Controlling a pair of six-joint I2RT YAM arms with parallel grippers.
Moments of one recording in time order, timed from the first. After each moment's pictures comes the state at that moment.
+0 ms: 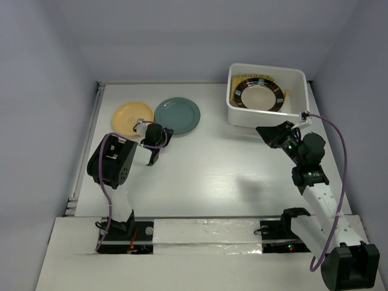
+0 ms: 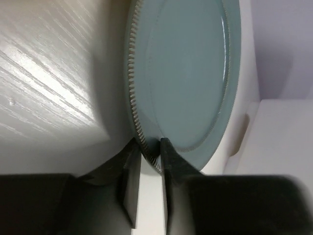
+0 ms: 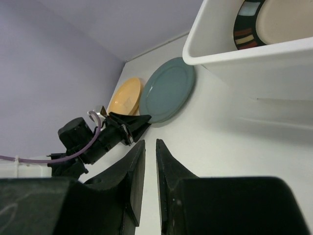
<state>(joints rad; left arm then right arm) -0.33 1.84 0.69 0.64 -0.19 -1.26 0.07 0.79 0.53 0.26 -0.43 0.76</state>
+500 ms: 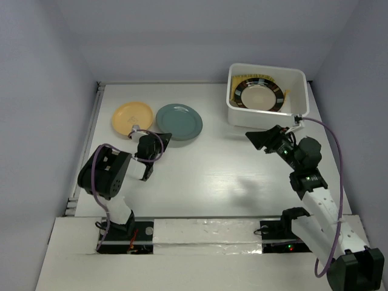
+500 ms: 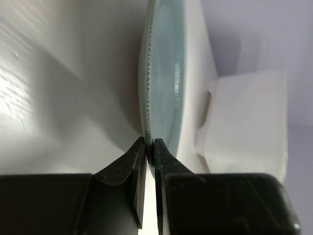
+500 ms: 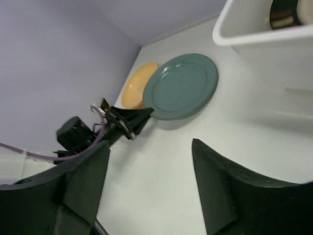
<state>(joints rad) -0.33 1.76 0.49 0.92 -0.15 -1.28 0.14 0.74 0.52 0.25 -0.45 0.76</state>
